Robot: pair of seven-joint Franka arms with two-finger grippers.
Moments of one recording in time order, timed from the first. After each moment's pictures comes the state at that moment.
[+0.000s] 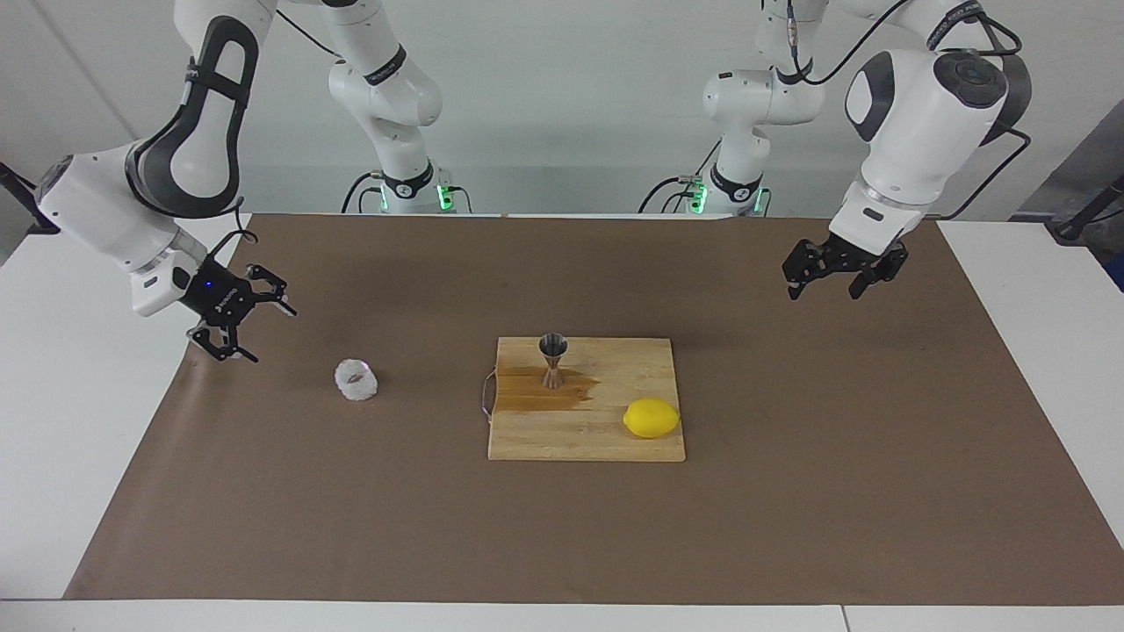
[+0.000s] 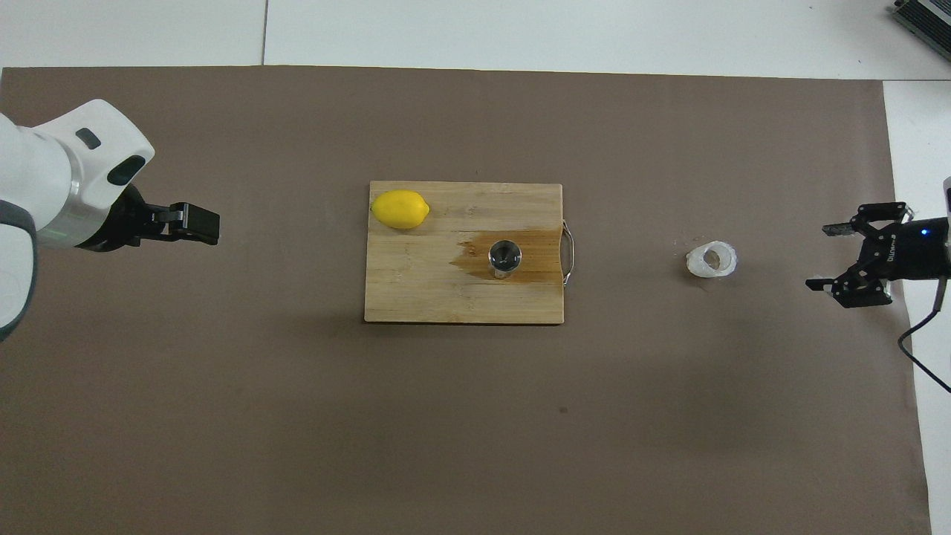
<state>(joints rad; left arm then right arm) -0.10 0.00 -0.05 -1.75 -0.03 1.79 -0.07 -0.41 0.16 0.06 -1.95 0.50 1.99 -1.64</state>
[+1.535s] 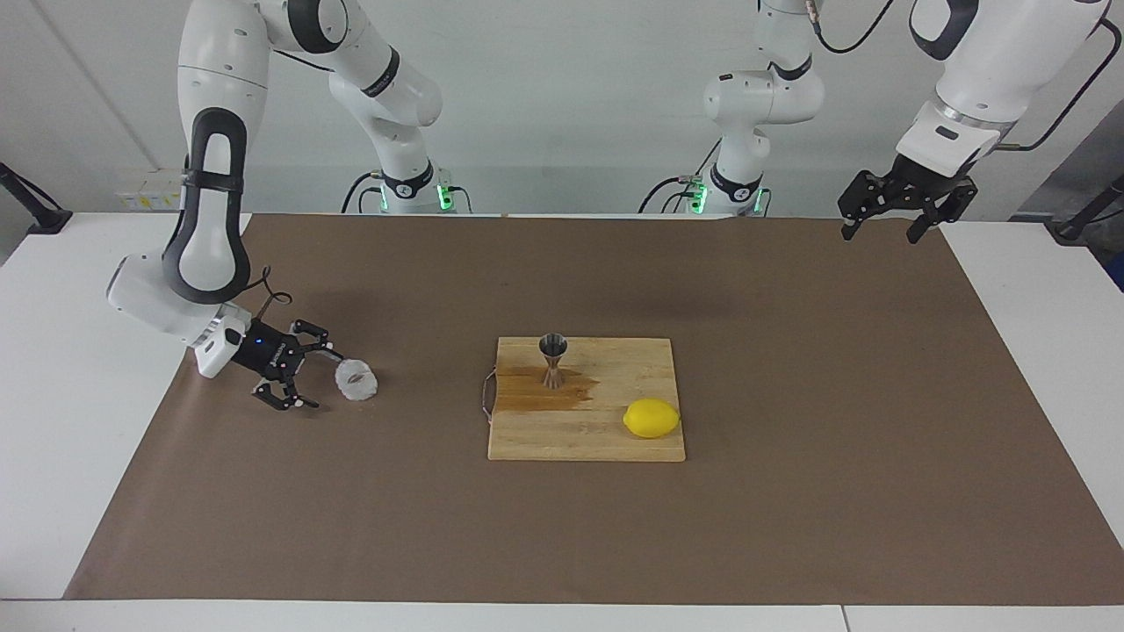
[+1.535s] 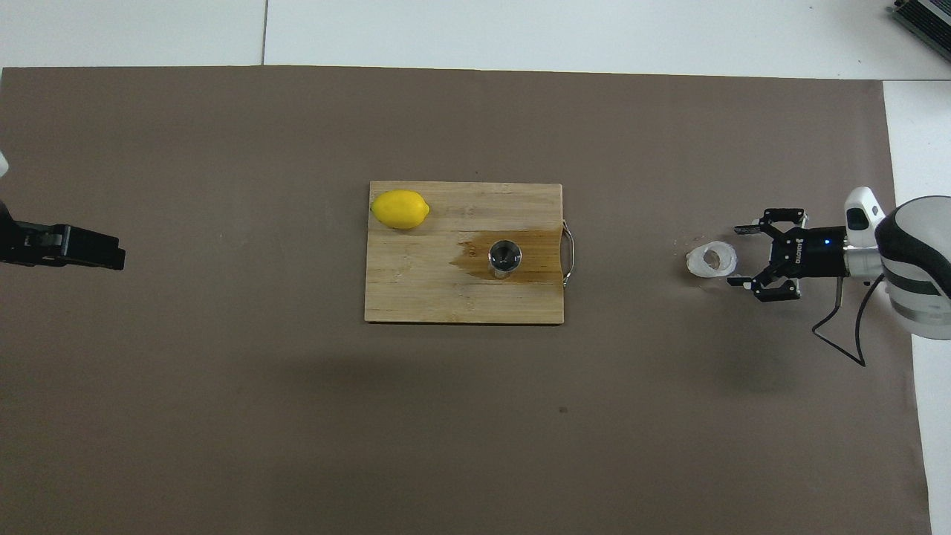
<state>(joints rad) -0.04 -0.08 -0.02 -1.65 -0.03 1.58 0.04 -0.40 0.41 0.11 -1.95 0.80 2.06 -2.05</state>
